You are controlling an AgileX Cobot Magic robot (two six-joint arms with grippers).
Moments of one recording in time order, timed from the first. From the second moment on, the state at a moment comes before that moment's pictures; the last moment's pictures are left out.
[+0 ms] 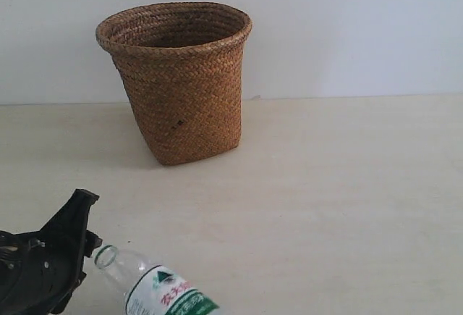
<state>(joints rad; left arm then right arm) -0.73 1.53 -0.39 -1.30 -0.43 -0.43 0.06 0.01 0.00 0.12 0.34 -0.05</state>
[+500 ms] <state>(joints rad) -0.69 1.39 -0.41 -0.81 -0.59 -0.37 0.06 0.01 0.00 0.12 0.34 -0.05</state>
